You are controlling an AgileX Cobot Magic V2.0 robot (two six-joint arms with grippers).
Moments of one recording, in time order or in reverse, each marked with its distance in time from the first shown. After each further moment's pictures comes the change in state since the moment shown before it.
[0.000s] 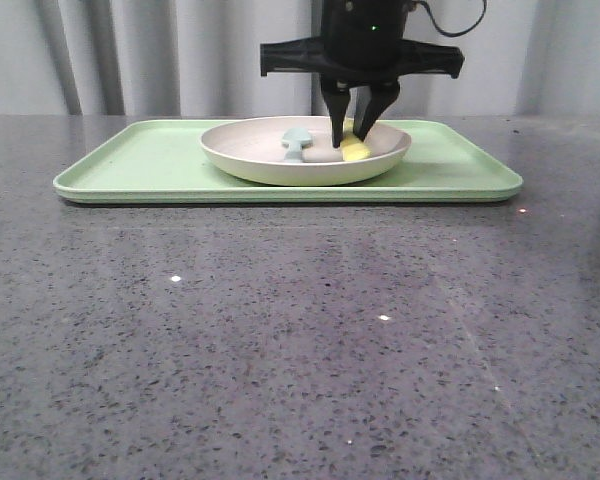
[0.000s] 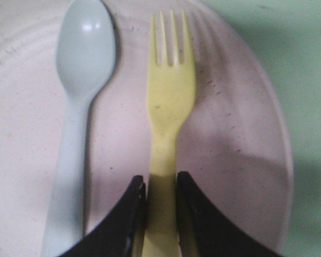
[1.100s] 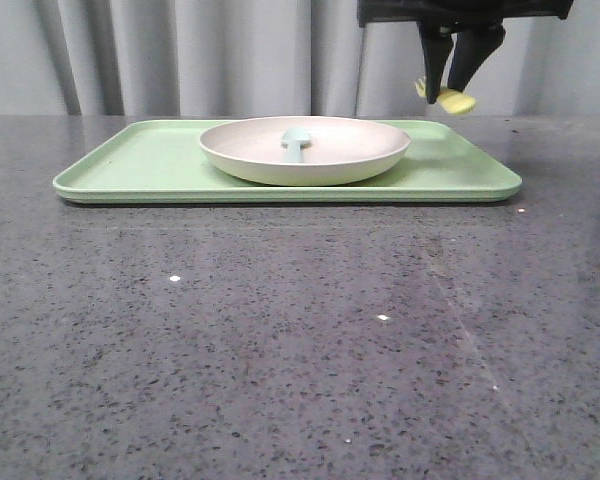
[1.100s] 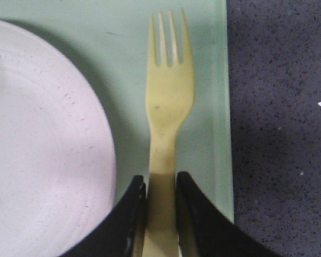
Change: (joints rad) left arm 0.001 -0.001 0.000 0.000 0.000 0.000; right arm -0.142 -0.102 0.043 -0.008 0.094 -0.098
